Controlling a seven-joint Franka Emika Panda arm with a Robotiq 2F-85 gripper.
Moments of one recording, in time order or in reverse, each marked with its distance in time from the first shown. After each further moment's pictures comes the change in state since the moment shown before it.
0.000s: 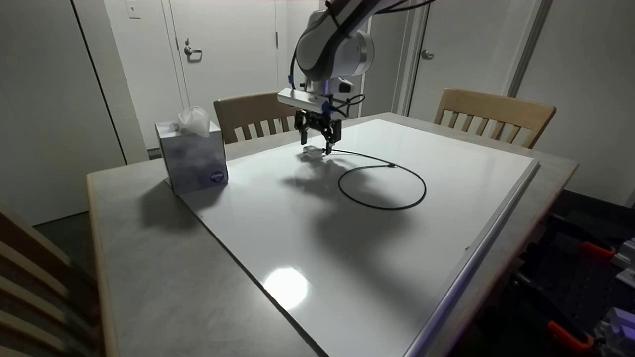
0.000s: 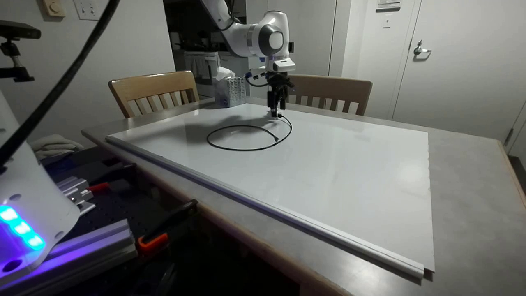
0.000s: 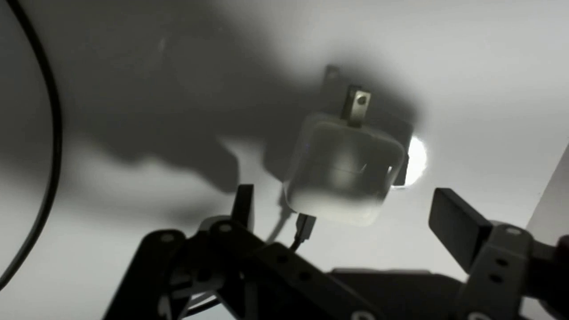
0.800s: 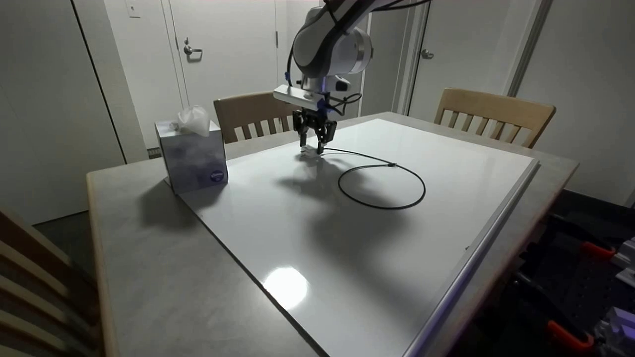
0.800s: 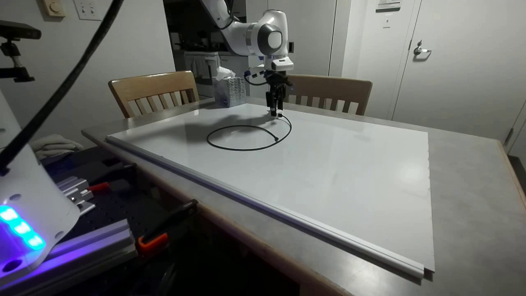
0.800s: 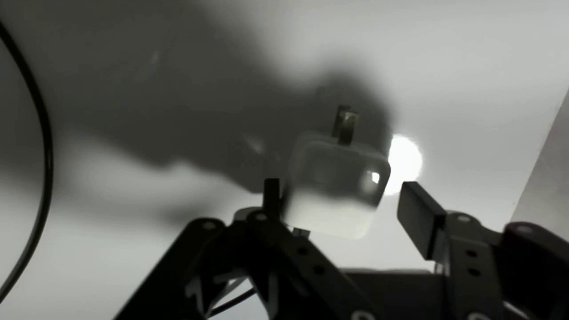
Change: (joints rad) arm -0.004 0.003 0.018 0.016 0.006 0.000 0.018
